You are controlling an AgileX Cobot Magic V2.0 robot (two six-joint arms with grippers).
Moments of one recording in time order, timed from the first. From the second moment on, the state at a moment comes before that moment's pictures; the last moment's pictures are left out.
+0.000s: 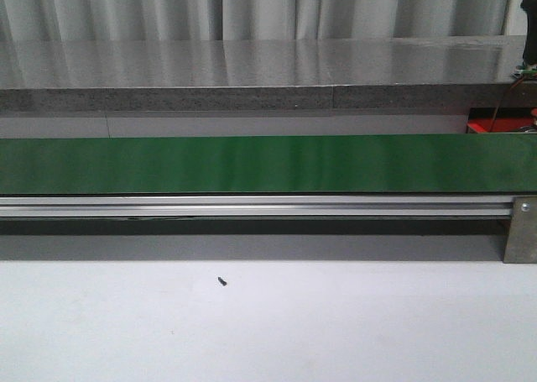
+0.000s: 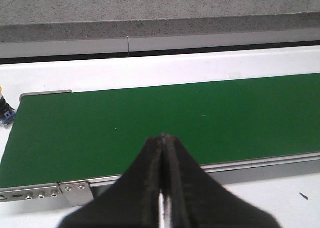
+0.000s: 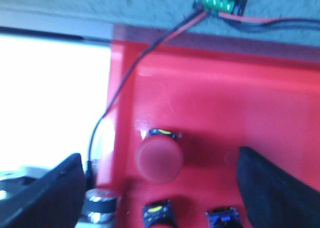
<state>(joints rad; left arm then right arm) 0.11 0.75 -0.64 -0.65 0.53 0.64 -0.23 2.20 -2.26 0.15 1.15 -0.27</state>
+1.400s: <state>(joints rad) 0.11 0.75 -0.64 -0.65 0.54 0.64 -0.08 0.84 -0.74 0.18 0.65 -0.27</state>
